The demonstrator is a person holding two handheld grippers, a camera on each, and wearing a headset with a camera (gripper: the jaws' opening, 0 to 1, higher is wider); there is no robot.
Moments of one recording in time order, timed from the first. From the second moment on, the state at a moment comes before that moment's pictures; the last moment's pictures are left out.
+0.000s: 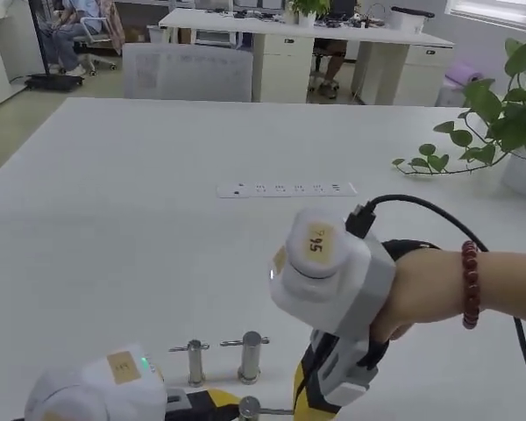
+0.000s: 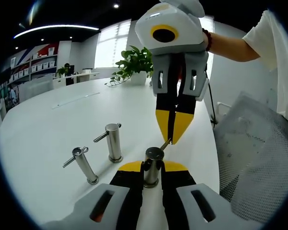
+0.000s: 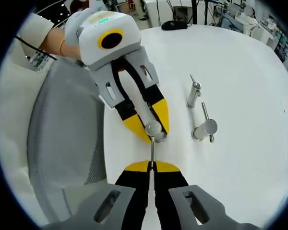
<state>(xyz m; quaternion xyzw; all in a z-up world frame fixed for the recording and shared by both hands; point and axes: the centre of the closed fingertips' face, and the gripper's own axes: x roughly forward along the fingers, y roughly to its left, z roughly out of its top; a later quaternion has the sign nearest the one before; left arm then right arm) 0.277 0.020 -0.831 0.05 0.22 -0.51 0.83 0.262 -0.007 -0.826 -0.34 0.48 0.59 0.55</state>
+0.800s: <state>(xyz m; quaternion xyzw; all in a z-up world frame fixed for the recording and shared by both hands) 0.278 0.018 -0.832 0.04 0.22 -0.52 0.83 0.265 0.012 -0.825 -0.32 0.47 0.60 0.56</state>
